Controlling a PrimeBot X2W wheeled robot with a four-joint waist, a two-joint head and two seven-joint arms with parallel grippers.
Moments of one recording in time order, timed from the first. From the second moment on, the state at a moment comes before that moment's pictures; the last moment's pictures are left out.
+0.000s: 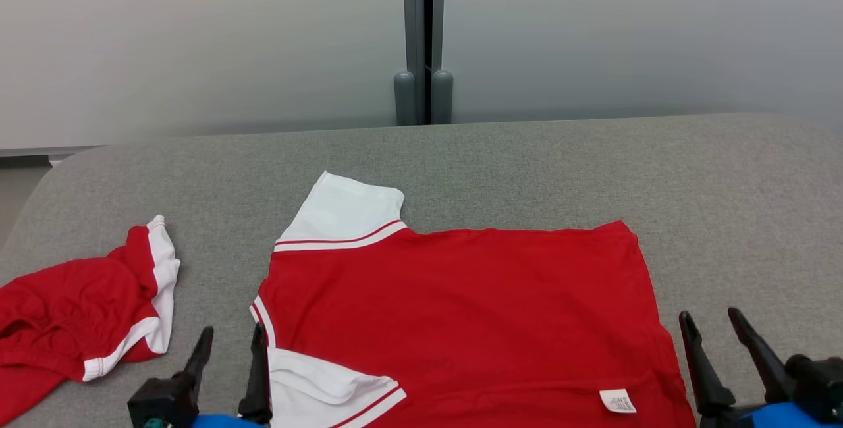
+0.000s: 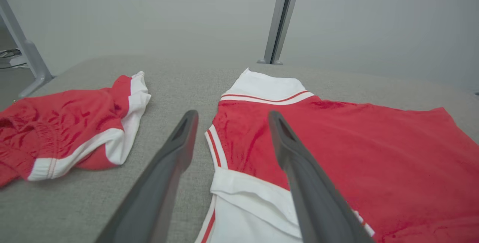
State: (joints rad) left arm 0.12 0.25 -0.29 0.07 -0.42 0.16 -0.09; right arm 0.14 -0.16 -0.04 0.04 0.25 0.13 -0.09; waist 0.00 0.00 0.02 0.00
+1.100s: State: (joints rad) left arm -0.50 0.31 -0.30 0.21 -0.44 0.01 0.03; right arm -0.04 -0.13 -0.04 -0.16 0.19 0.13 0.00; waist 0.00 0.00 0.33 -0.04
